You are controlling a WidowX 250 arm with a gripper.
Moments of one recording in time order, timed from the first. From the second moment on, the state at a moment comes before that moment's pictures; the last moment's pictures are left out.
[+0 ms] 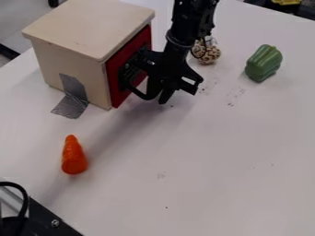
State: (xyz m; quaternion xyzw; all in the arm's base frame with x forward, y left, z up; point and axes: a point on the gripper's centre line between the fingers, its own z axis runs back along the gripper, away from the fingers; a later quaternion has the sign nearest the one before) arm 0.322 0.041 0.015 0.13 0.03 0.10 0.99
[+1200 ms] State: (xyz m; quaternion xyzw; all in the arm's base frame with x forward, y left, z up) arm 0.340 -0.053 0.033 0.12 -0.01 0.05 0.99
